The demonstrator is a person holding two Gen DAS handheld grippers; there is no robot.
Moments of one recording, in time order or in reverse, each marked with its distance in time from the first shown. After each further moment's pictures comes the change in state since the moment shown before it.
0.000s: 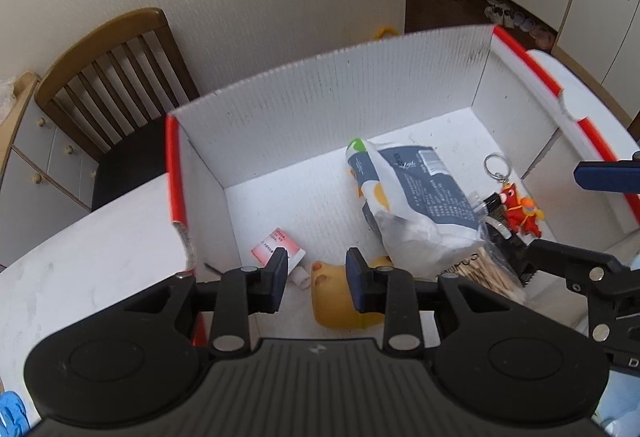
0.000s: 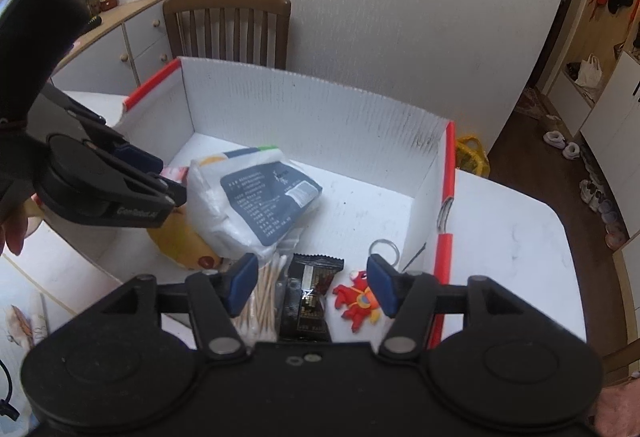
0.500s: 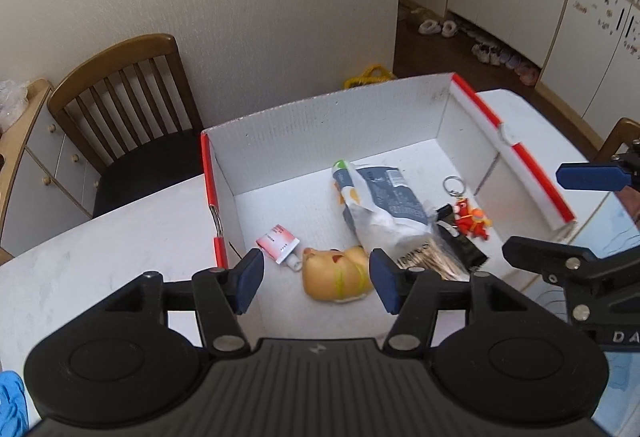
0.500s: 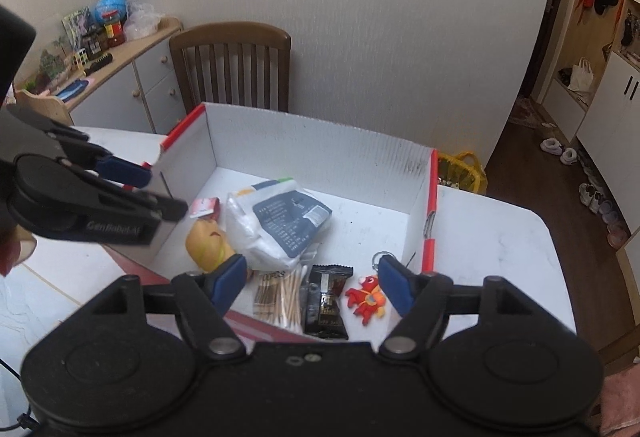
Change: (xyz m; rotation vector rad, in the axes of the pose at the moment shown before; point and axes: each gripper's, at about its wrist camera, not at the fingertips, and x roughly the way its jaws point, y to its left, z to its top) left arm -0.072 0.005 -0.024 -0.043 -0.102 -0.048; right arm -0.056 0.007 -0.003 0.047 -0.080 0.007
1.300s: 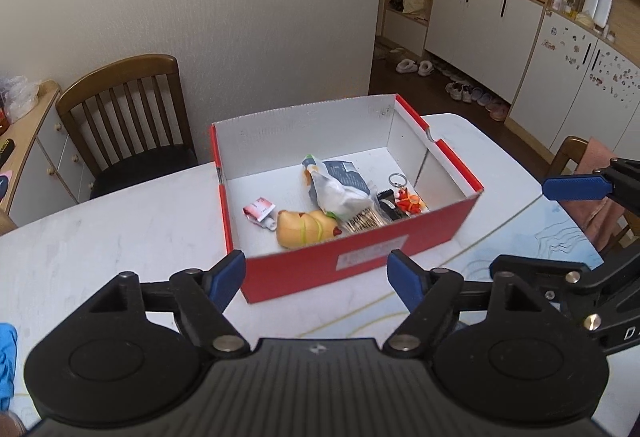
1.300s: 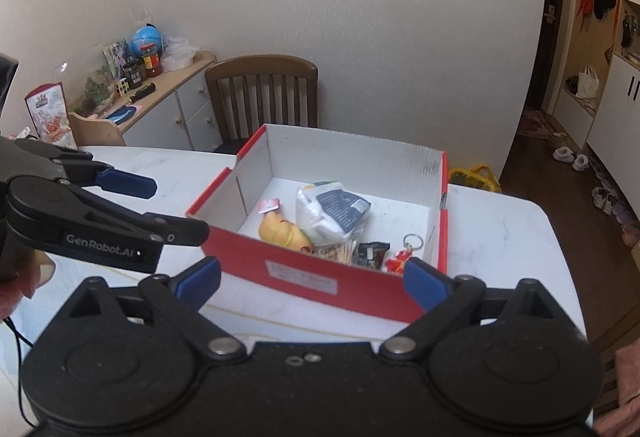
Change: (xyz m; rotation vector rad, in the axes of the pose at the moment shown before) left arm -0.102 -0.006 -0.072 -0.045 -0.122 -0.073; right arm -0.094 0.030 -0.042 0.037 -0.086 0.076
